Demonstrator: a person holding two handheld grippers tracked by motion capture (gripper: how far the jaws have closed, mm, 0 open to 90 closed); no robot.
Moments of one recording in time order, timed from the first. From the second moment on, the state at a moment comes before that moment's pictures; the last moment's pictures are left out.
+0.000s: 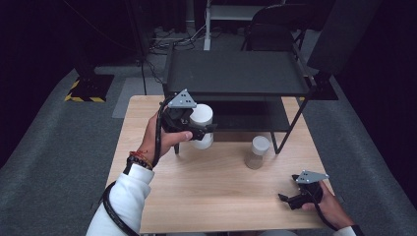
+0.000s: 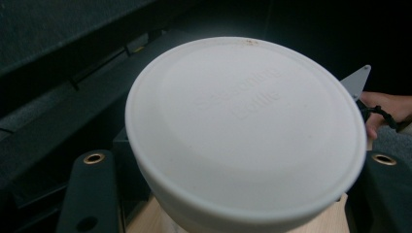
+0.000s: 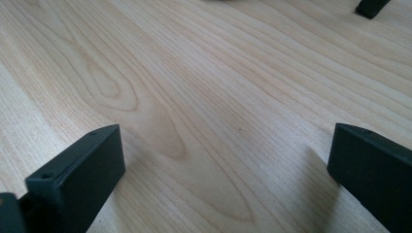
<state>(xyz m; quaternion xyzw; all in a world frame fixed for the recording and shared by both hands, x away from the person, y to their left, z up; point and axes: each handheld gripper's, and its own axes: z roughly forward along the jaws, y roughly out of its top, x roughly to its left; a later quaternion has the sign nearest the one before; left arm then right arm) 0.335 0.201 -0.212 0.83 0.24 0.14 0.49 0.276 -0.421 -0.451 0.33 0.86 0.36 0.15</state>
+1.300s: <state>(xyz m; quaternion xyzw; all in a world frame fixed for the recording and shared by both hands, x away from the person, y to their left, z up) 0.355 0.168 -0.130 0.83 0.21 0.16 0.50 0.276 -0.421 -0.451 0.33 0.86 0.36 0.15</state>
